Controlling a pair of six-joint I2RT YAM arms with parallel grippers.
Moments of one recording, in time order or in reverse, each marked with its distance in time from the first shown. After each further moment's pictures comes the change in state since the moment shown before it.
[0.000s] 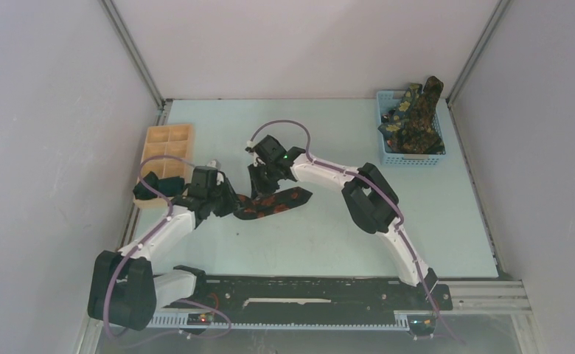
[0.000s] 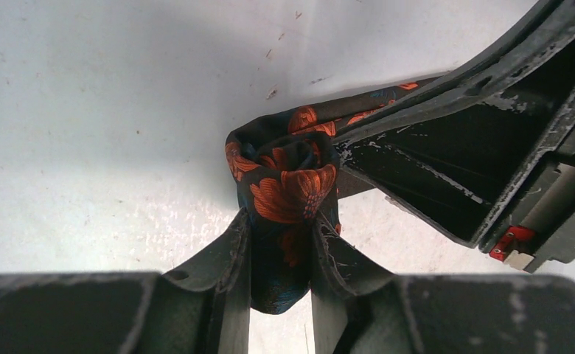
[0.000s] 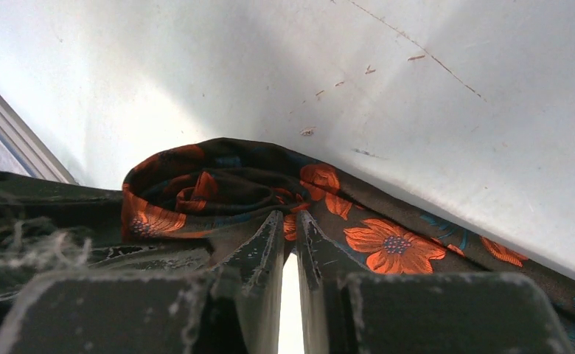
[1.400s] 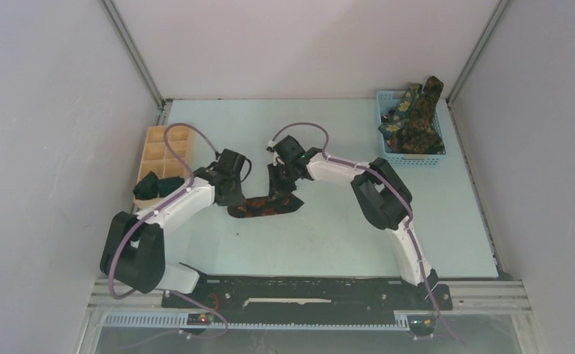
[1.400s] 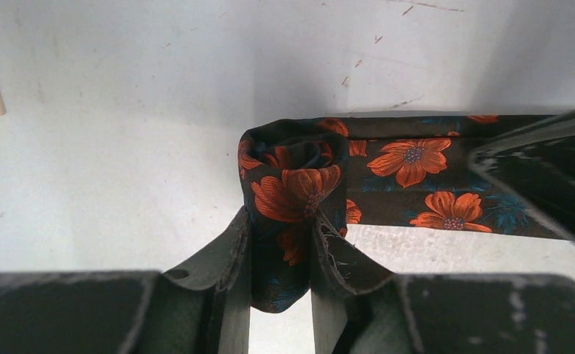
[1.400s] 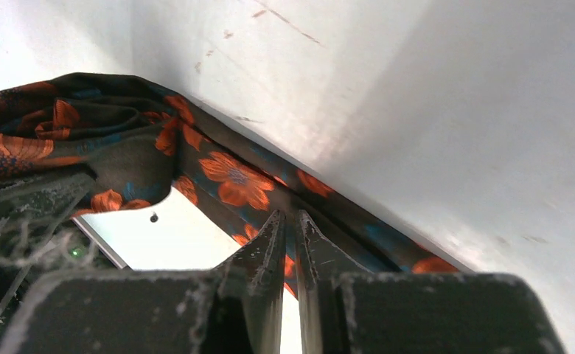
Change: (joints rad) left arm -0.169 0.245 0.295 -0.293 -0.391 0.144; right arm -0.086 -0.050 -0.193 0.099 -0.033 0.024
